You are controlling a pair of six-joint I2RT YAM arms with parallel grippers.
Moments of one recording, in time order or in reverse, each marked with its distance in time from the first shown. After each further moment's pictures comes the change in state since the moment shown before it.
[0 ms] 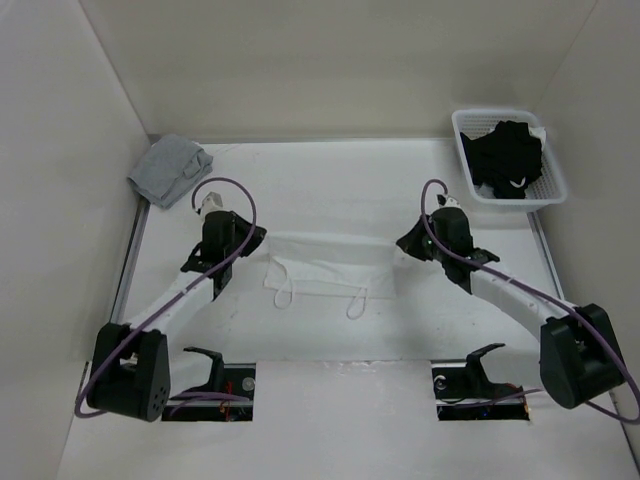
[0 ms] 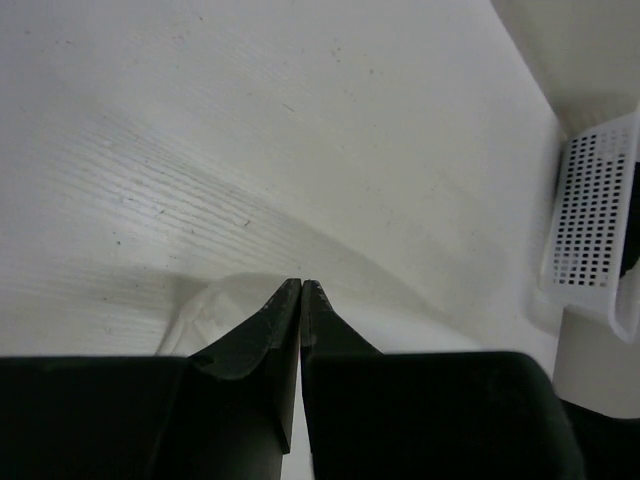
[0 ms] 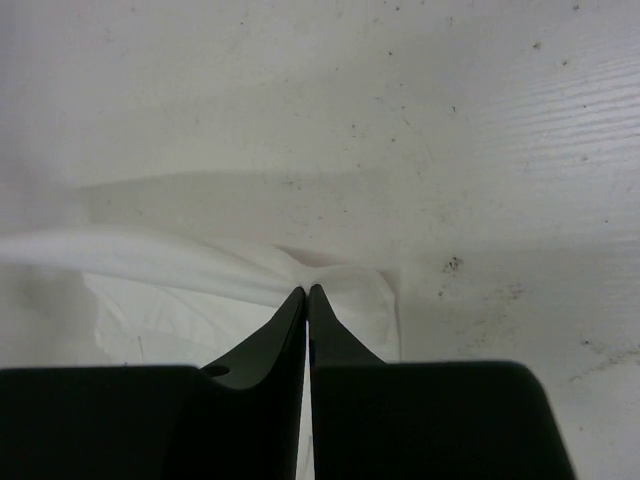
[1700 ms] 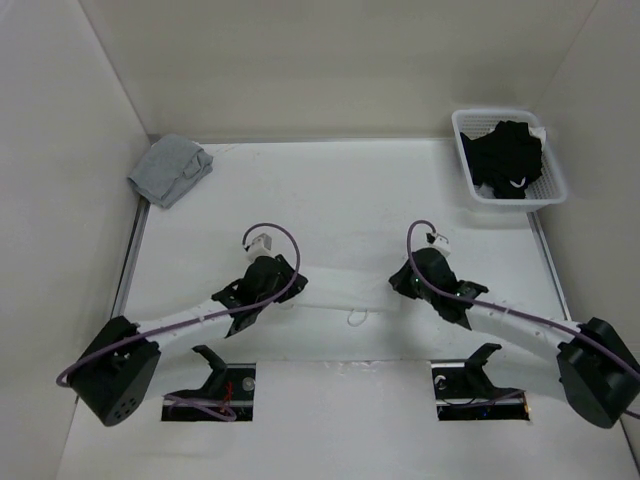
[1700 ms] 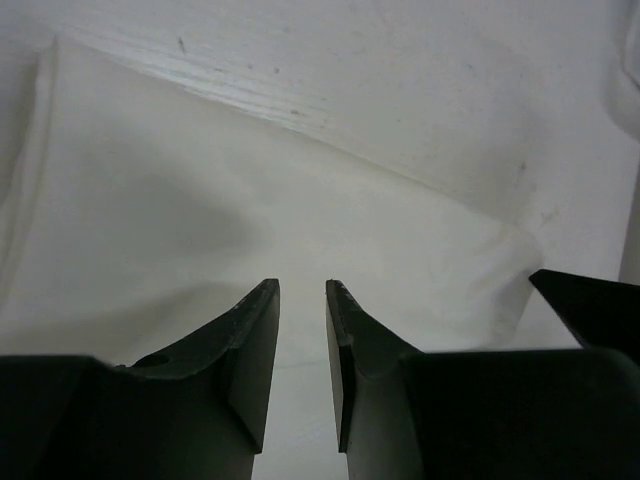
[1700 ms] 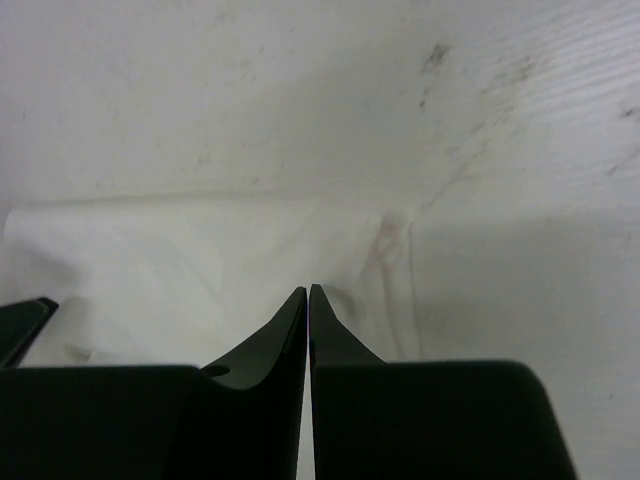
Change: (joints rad) left arm -0.470 -0.120 -0.250 0.042 -0.143 -0.102; right arm 0.328 -0.185 -0.236 -0.058 0.275 0.233
